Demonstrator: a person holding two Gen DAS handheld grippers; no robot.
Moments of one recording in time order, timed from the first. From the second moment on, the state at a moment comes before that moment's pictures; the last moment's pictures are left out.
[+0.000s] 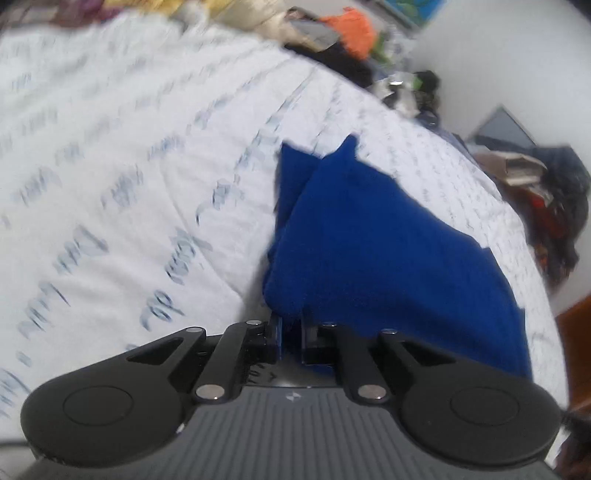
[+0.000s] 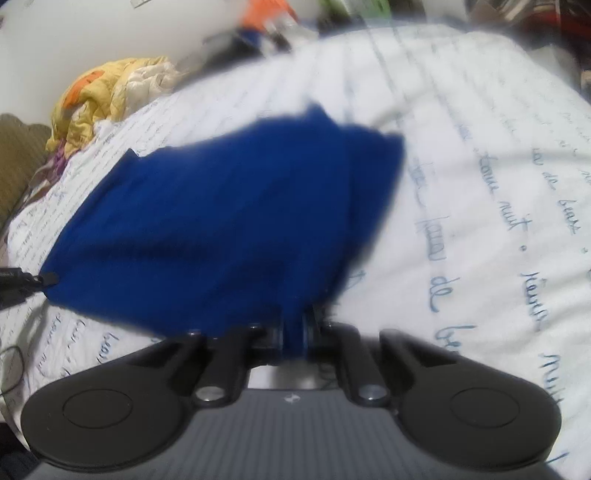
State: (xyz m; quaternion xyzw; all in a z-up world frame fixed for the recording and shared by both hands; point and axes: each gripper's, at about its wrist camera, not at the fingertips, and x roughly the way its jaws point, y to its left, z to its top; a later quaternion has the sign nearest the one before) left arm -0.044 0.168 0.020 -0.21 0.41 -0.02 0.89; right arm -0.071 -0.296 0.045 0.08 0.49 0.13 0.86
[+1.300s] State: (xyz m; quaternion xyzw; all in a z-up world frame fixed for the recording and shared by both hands) left arm 0.153 0.089 0.004 0.00 0.39 -0.02 0.92; right arm 0.162 -0.266 0.017 0.02 0.44 0.11 0.89
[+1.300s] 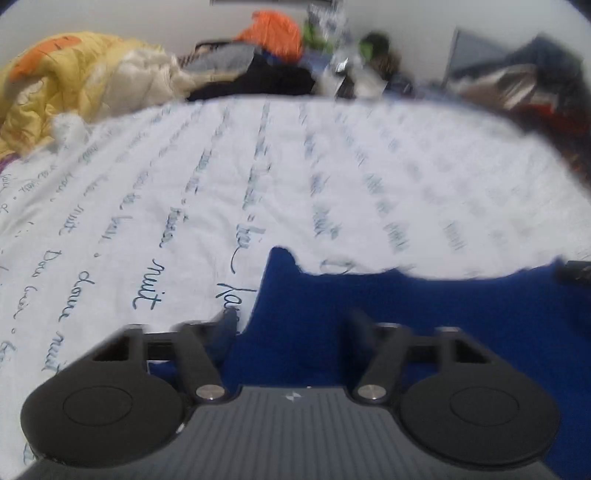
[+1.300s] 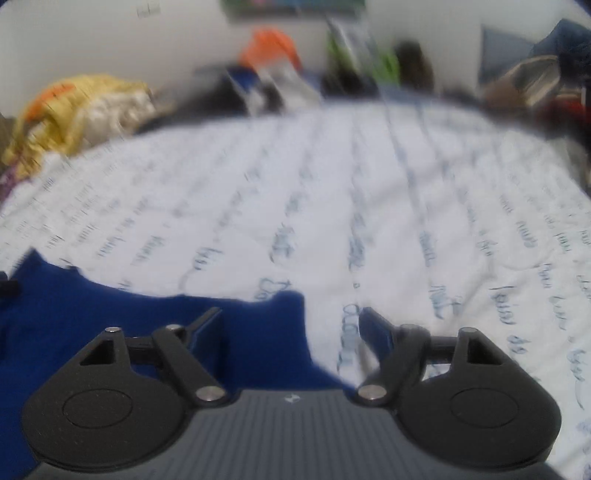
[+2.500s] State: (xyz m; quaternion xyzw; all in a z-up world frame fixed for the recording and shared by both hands) left arm 0.135 0.126 -0.010 -0.10 0.33 -0.03 0.94; right arm 0.145 -0.227 0.004 -0.01 0.38 0.13 0.92
